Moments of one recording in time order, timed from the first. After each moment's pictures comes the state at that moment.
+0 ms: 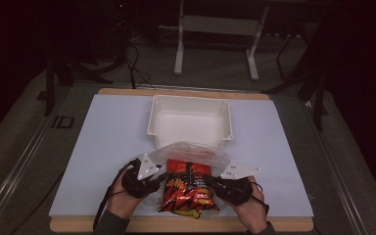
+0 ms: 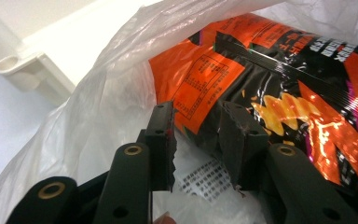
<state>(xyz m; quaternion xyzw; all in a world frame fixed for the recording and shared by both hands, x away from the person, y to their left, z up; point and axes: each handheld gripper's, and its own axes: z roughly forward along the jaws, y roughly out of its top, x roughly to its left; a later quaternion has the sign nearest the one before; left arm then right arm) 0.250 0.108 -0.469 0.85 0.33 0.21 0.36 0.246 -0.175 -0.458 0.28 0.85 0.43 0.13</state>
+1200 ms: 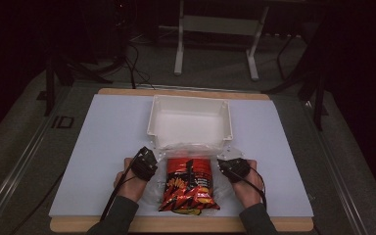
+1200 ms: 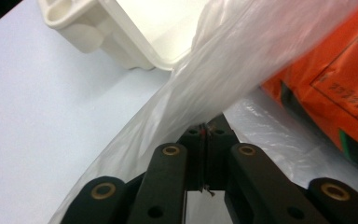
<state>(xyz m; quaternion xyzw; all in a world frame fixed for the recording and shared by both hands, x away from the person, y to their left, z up) 0.301 0.103 -0.499 0.84 0.41 0.28 0.23 0.316 -0.183 -0.499 0.34 0.86 0.27 0.28</state>
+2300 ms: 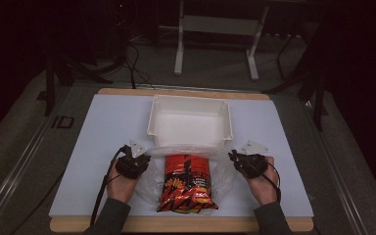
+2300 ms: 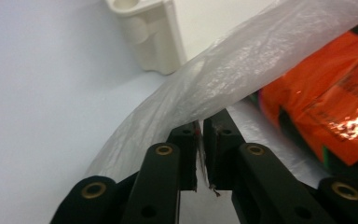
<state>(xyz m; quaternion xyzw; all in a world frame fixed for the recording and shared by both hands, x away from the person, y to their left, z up) 0.296 0.140 -0.492 0.79 0.46 0.24 0.33 0.317 -0.225 -0.471 0.34 0.83 0.35 0.26</state>
